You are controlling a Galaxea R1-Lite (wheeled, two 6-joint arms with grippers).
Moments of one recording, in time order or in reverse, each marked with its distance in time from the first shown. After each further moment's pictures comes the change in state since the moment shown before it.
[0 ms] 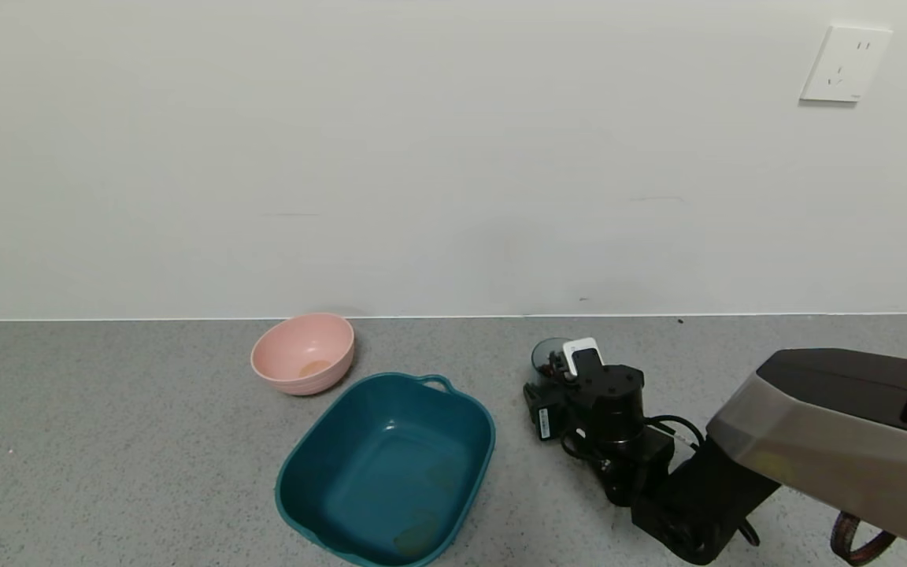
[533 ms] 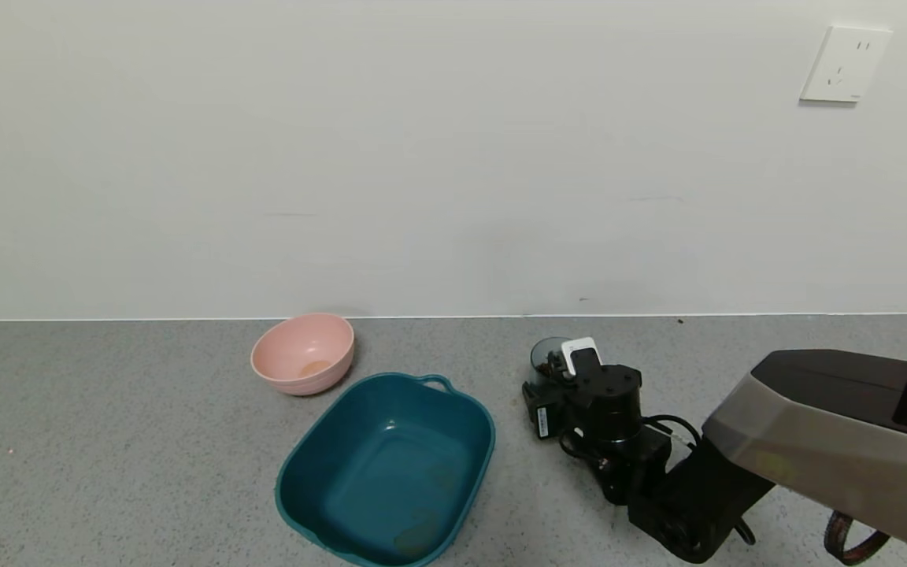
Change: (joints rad) left arm 0.000 0.000 0.000 0.000 0.000 0.000; right arm 0.000 0.013 -0.013 -0.004 0.000 0.003
